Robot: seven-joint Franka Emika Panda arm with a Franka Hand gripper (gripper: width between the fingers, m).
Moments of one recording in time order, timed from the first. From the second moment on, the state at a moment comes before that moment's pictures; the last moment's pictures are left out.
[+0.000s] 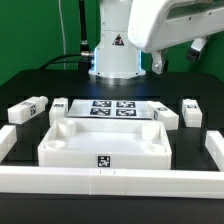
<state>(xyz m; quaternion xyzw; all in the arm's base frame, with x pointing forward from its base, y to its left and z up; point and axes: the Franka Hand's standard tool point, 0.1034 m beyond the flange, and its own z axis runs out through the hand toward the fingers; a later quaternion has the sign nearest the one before) 0.559 0.047 0.150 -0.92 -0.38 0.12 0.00</state>
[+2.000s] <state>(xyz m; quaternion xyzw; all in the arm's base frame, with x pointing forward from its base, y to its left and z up) 0.499 -0.028 0.073 -0.72 -0.68 0.05 0.11</state>
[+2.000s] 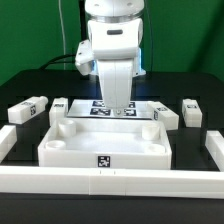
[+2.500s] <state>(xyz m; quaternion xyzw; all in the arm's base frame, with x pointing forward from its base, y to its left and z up) 0.491 -0.042 0.066 -0.73 -0.67 0.04 0.13</state>
